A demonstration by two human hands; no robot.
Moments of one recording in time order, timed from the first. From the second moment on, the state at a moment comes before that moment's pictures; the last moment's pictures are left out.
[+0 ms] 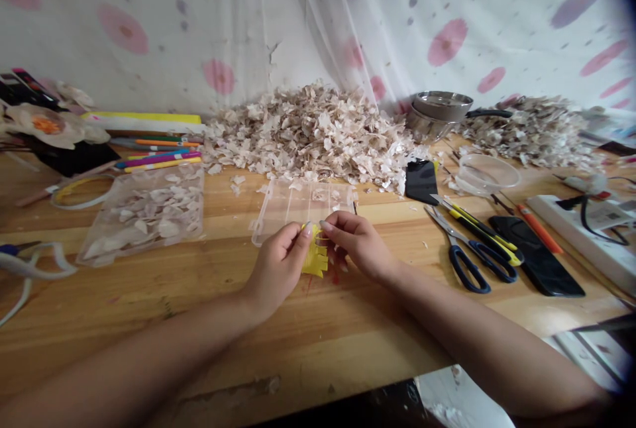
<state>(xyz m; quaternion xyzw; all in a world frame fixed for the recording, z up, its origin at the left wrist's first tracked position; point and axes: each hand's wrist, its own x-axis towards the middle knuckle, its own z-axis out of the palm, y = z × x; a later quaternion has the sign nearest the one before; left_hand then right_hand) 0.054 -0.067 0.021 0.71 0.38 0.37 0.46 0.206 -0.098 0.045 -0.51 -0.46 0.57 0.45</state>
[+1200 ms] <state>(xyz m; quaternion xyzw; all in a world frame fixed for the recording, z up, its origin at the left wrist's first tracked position) 0.053 -0.070 0.022 0.74 0.36 0.35 0.45 0.205 -0.101 0.034 -0.56 -0.54 0.50 0.38</state>
